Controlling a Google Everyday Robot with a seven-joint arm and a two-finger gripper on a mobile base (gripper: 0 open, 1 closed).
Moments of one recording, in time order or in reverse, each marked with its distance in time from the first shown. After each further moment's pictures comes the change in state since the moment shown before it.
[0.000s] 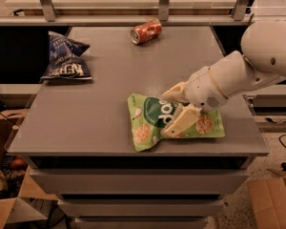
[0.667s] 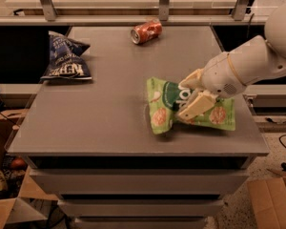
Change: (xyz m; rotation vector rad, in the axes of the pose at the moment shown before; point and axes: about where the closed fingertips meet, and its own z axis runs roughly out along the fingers) arm 0.002 -0.029 -0.043 0.121 0.032 -0.018
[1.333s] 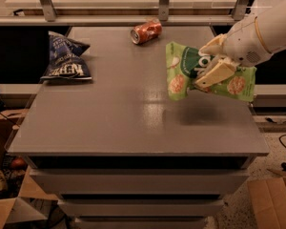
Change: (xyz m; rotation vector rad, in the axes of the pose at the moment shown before) arm -0.007 -0.061 -0.074 0.197 0.041 -0.056
